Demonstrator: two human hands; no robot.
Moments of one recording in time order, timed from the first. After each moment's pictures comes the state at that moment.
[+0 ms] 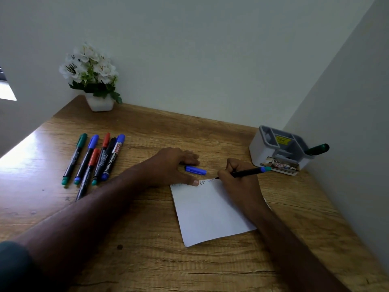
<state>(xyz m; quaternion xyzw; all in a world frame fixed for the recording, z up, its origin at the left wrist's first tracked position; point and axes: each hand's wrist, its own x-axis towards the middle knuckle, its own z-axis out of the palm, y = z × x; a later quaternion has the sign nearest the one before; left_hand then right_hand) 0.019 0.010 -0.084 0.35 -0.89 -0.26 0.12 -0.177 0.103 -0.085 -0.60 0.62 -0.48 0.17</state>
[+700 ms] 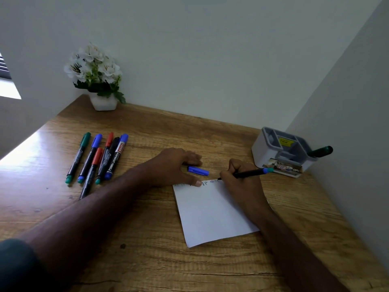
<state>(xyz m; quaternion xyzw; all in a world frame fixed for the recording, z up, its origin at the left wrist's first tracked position) 0.020 0.011 -0.084 0.34 -0.89 -0.26 0.13 -0.177 0.103 -0.084 -0.60 0.62 -0.48 0.18</state>
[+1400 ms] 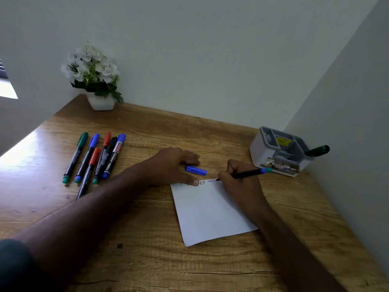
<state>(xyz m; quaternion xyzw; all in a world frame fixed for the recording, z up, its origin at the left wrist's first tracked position) 0.019 0.013 -0.080 0.35 -0.89 -0.27 0.12 -0.181 0.106 -0.084 -0.61 0.63 -0.45 0.18</state>
